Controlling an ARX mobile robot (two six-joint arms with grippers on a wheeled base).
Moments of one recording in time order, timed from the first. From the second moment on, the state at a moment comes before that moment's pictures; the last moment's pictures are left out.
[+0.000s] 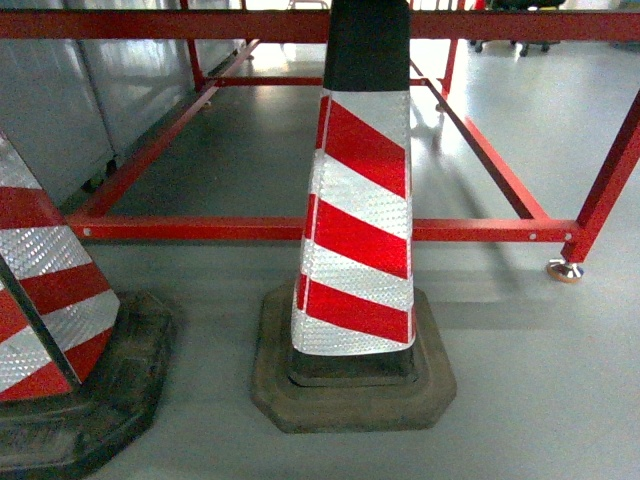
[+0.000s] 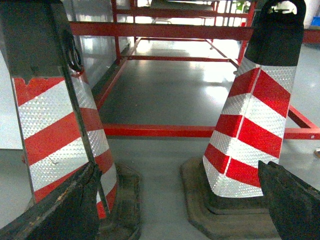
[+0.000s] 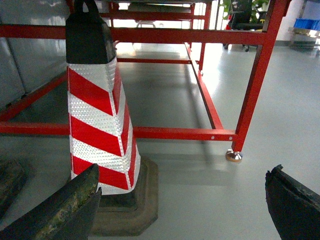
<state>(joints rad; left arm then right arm) 0.00 0.01 0.02 -0.01 0.00 -0.01 0.00 0.01 0.01 -0.01 0.00 0.00</state>
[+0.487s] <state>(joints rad) 0.00 0.01 0.02 -0.01 0.00 -0.01 0.00 0.01 0.01 0.00 0.00 0.00</state>
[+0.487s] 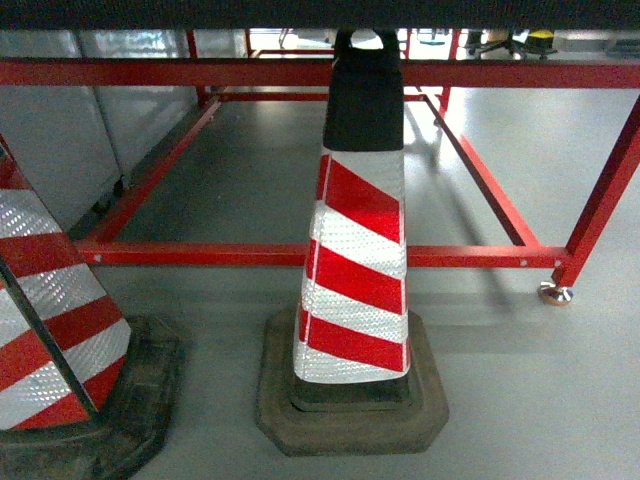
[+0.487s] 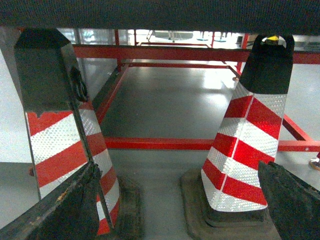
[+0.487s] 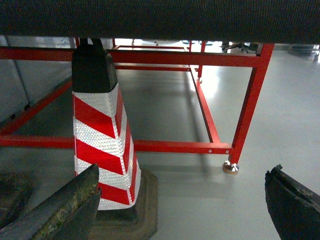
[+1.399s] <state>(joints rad) 0.00 0.01 0.02 -0.01 0.00 0.00 0.00 0.01 0.01 -0.01 0.00 0.00</state>
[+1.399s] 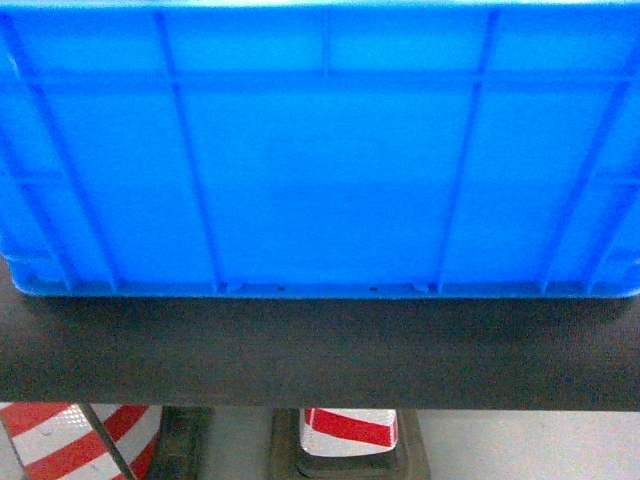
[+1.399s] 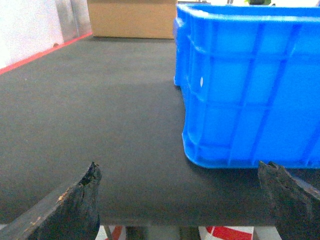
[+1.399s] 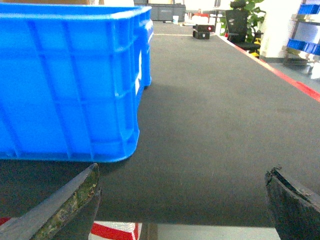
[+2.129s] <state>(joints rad) 0.00 0.01 0.02 0.00 0.00 0.00 0.00 0.01 0.01 0.00 0.00 0.00</state>
